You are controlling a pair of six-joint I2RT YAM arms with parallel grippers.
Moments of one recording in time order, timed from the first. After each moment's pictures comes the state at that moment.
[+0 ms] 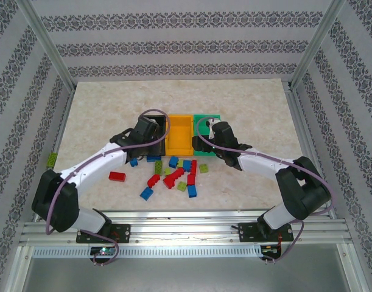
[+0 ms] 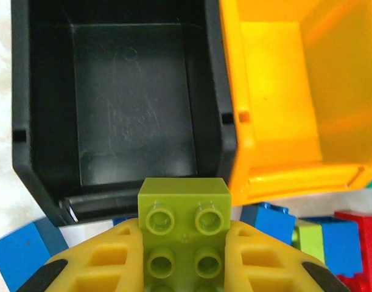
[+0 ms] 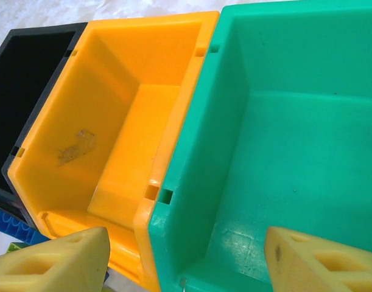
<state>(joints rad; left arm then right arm) -0.51 1.44 1.03 -0.55 -0.14 -0.46 0.53 1.53 0.78 0.11 -0.08 0.44</state>
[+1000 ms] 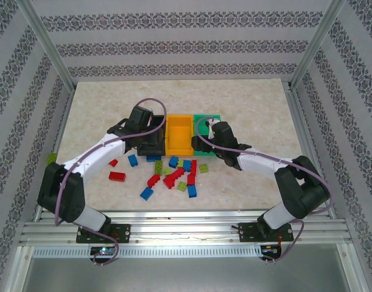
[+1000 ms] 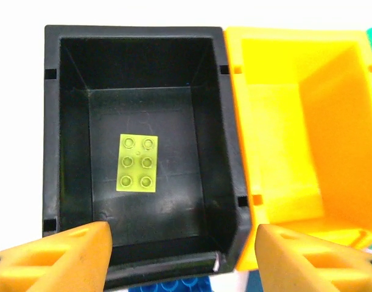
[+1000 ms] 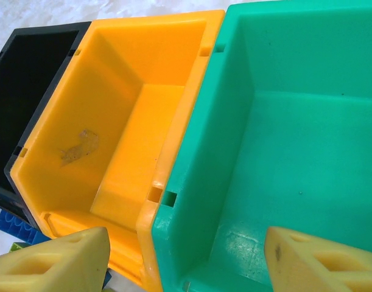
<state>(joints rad) -0.41 1.48 1.08 -0.47 -0.07 -0.38 0.53 1.54 0.78 0.13 -0.09 0.44</state>
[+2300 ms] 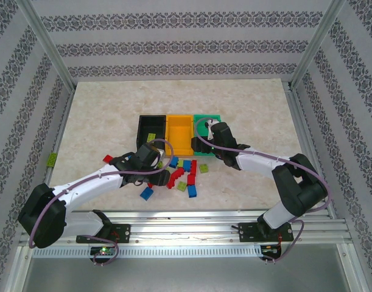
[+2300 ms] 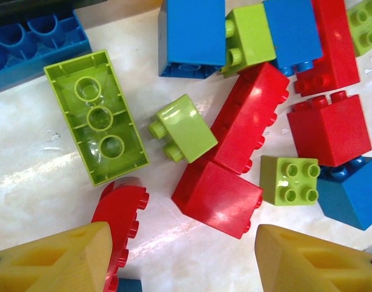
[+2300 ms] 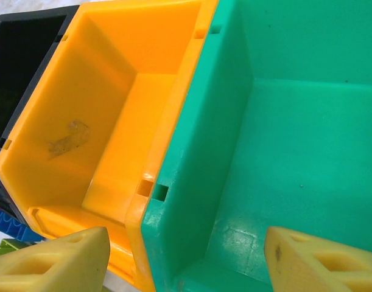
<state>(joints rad) -0.68 1.26 0.73 -0.55 0.07 -0.43 0.53 1.57 0.78 0.13 -0.10 0.44</state>
